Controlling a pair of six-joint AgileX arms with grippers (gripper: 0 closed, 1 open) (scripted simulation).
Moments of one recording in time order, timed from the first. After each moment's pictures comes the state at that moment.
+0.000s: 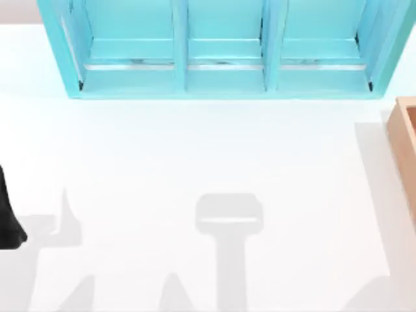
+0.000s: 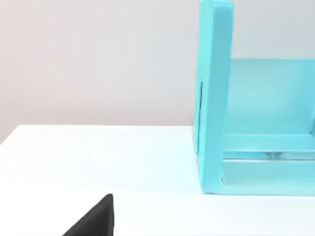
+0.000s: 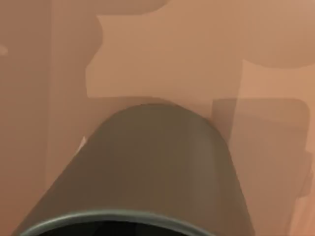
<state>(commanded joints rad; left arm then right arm) 0.00 0.00 0.00 0.00 0.00 0.00 -0.50 1.64 0.93 -0.86 0.00 -0.64</state>
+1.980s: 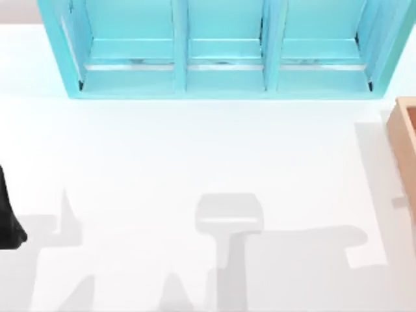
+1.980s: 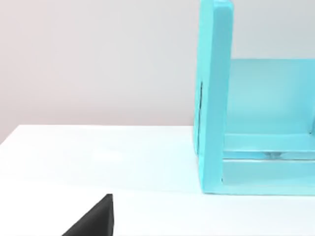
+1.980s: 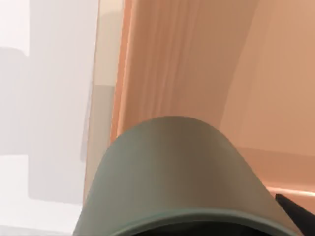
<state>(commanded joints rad) 0.00 0.00 0.00 0.00 0.00 0.00 -0.13 1.42 1.13 -1.28 0.00 -0.27</state>
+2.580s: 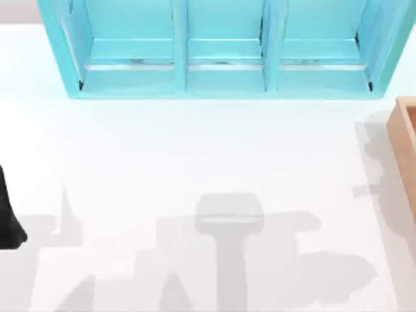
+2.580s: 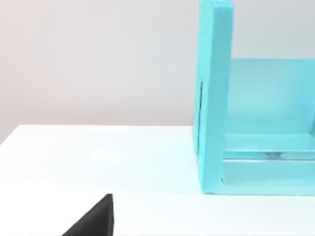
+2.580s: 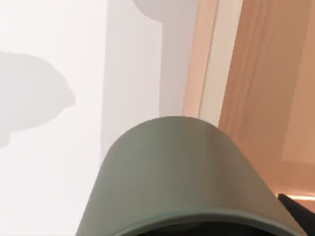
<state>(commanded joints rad) 0.00 0.00 0.00 0.00 0.00 0.00 0.10 1.53 1.22 -1.31 0.03 0.00</state>
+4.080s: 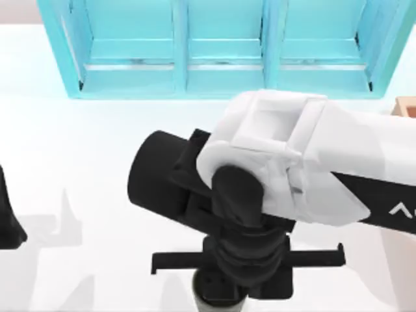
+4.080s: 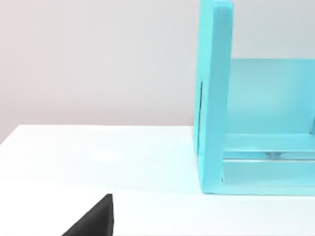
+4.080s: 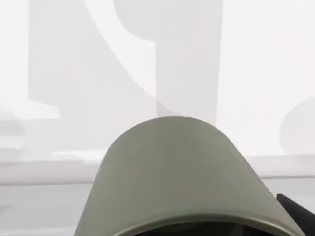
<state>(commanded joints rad) 0.00 0.00 0.00 0.00 0.00 0.00 1.12 1.81 1.52 -1.31 0.05 1.13</state>
